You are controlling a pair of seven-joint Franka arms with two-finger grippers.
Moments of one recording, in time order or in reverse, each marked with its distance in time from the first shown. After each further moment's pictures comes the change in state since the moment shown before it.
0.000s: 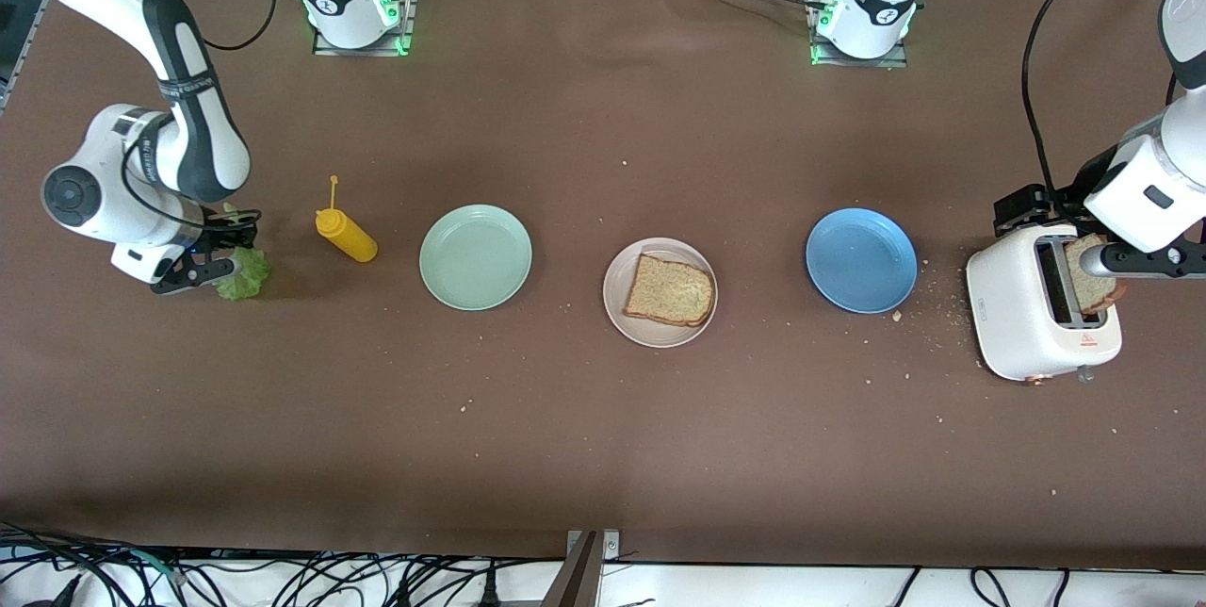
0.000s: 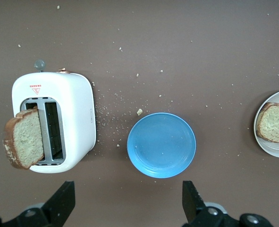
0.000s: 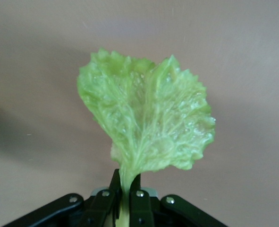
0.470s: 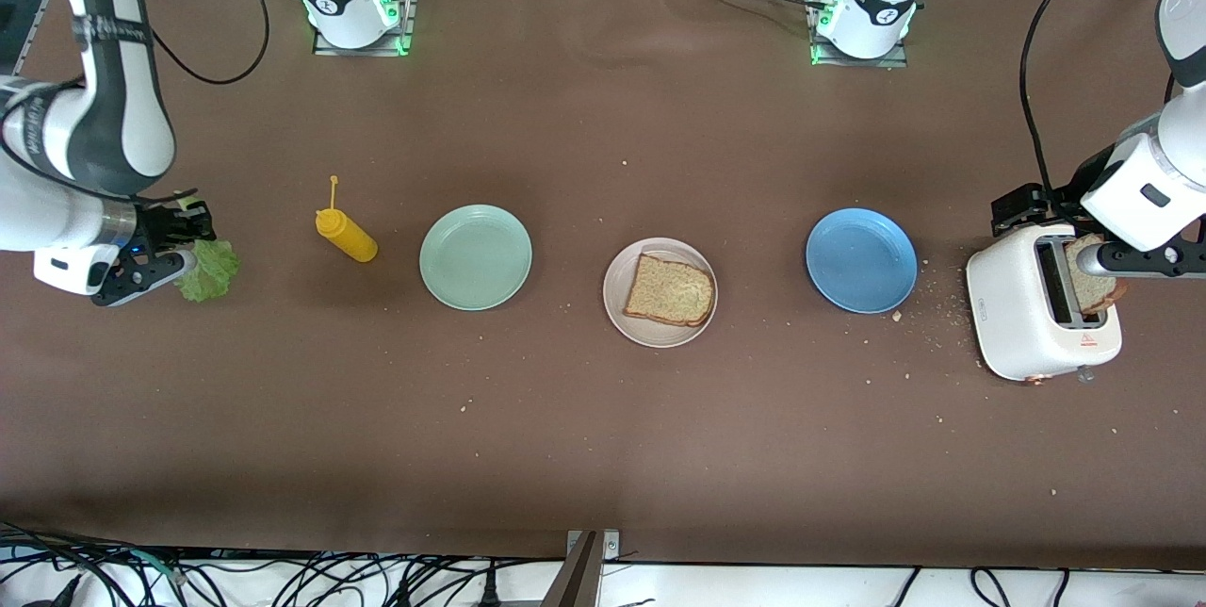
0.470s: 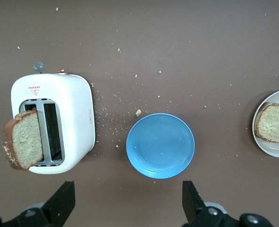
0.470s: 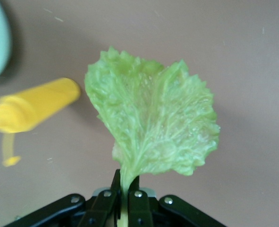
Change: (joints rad) left arm -0.004 0.000 0.000 0.003 0.000 0.000 0.000; right arm 0.046 -0.064 0.005 0.356 0.002 -0.515 -0.068
